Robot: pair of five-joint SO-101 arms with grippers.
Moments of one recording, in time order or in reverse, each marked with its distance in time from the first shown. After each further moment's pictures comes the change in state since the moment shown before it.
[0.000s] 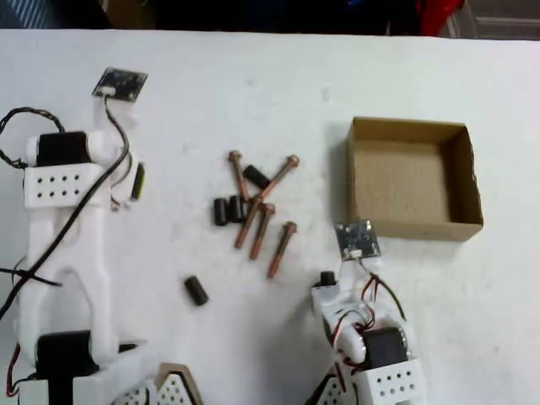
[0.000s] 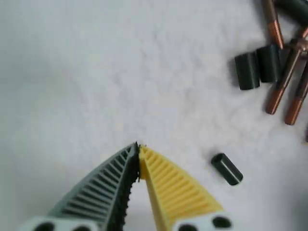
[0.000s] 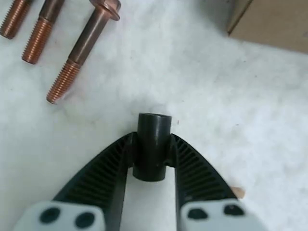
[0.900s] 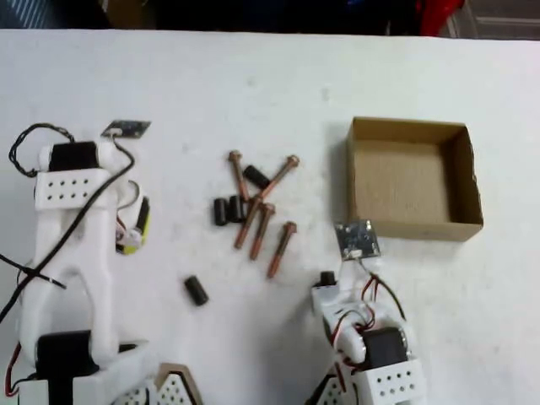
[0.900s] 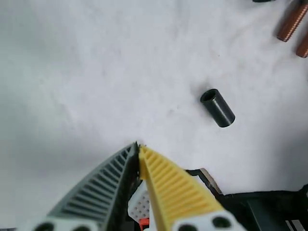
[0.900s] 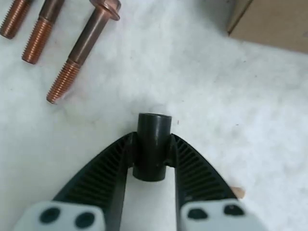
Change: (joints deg) left arm 0.0 0.0 8.6 8.8 3.5; right arm 0.0 0.0 0.0 0.0 0.0
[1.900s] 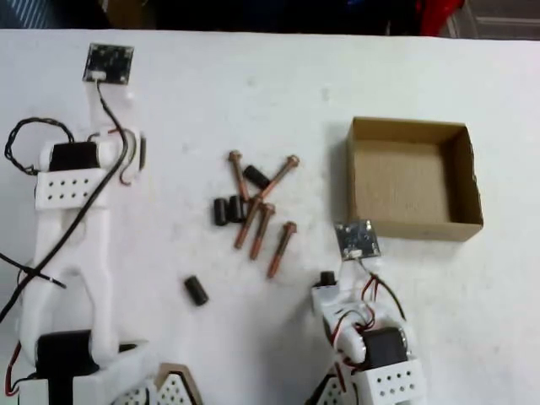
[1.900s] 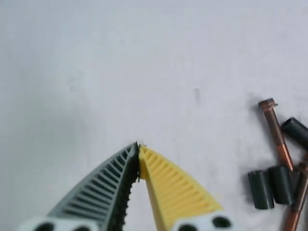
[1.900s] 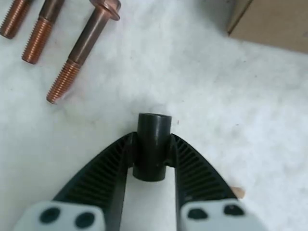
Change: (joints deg) left arm 0.0 0.0 0.0 -45.2 -0.1; right arm 0.0 0.0 0.0 0.0 0.0
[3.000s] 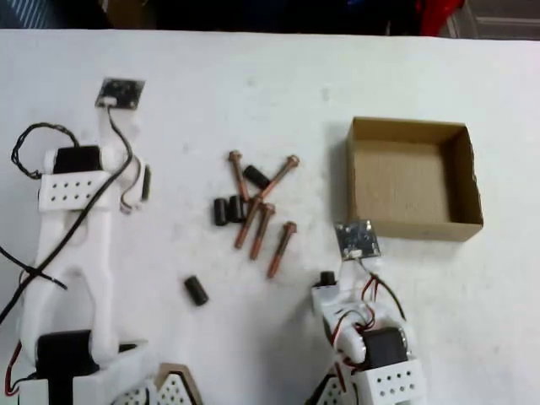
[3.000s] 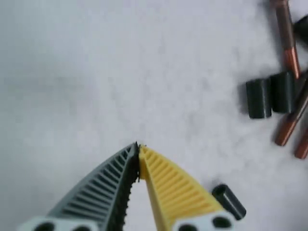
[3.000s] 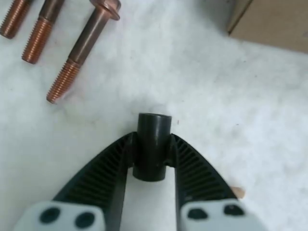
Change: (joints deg) left arm 0.0 0.0 3.0 22.8 0.0; right arm 0.0 0.0 0.0 0.0 0.0
